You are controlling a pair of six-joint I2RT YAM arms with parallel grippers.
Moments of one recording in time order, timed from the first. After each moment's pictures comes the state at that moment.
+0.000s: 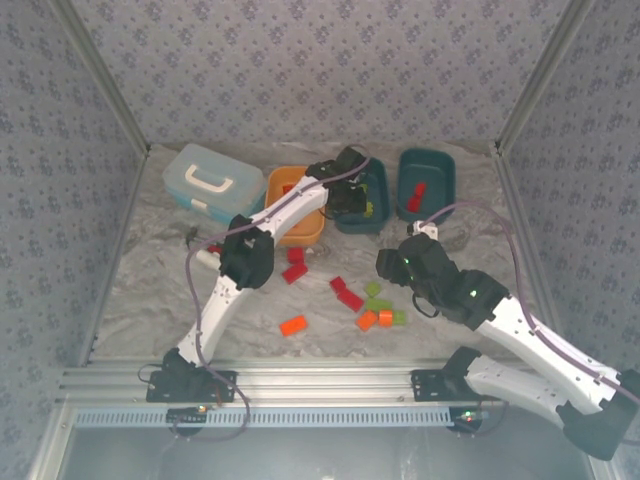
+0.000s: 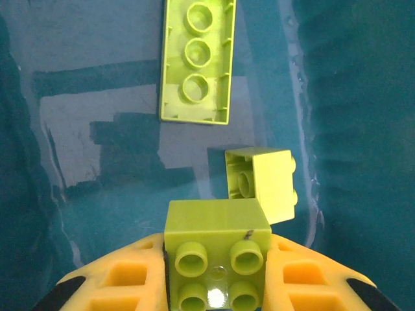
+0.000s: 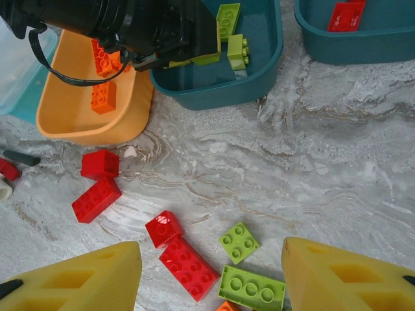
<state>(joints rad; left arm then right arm) -0.71 2.55 2.42 -0.90 0.07 -0.61 0.78 0.86 0.86 -0.75 0.34 0.73</state>
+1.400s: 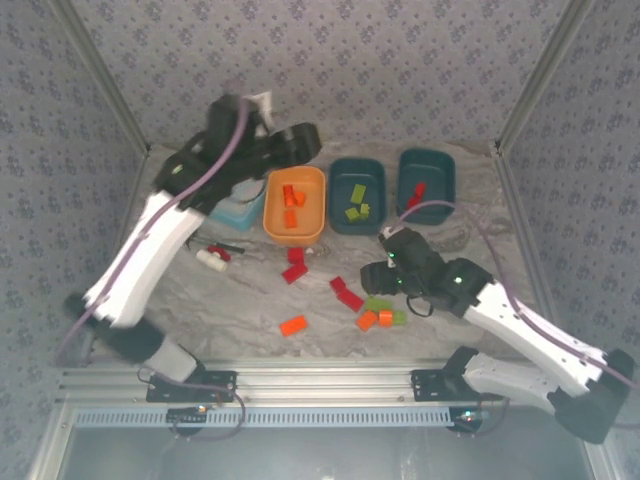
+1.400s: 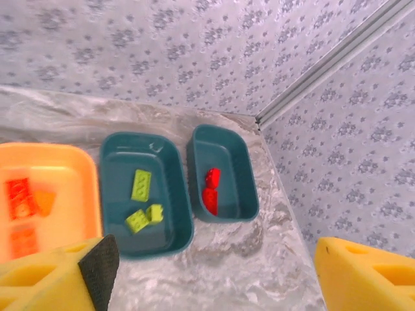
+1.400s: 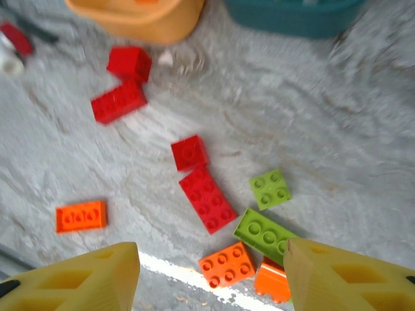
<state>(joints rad) -0.67 1.46 1.89 -0.82 -0.02 -0.66 0.82 1.02 0.93 -0.83 0.09 0.52</state>
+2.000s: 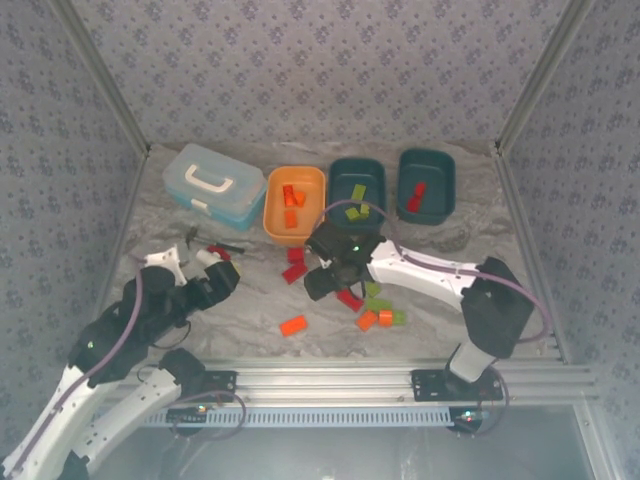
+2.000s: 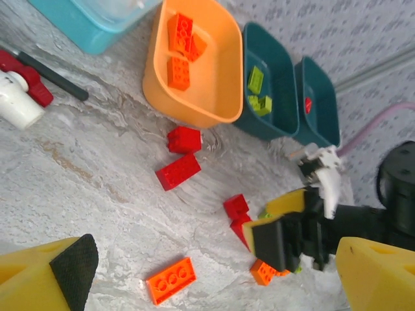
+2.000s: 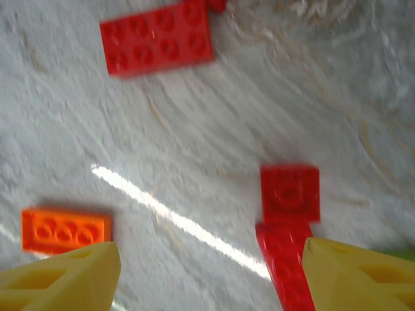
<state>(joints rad) -0.66 0.43 0.84 -0.93 -0.12 -0.93 0.92 1.66 1.20 -0.73 0.01 0.40</state>
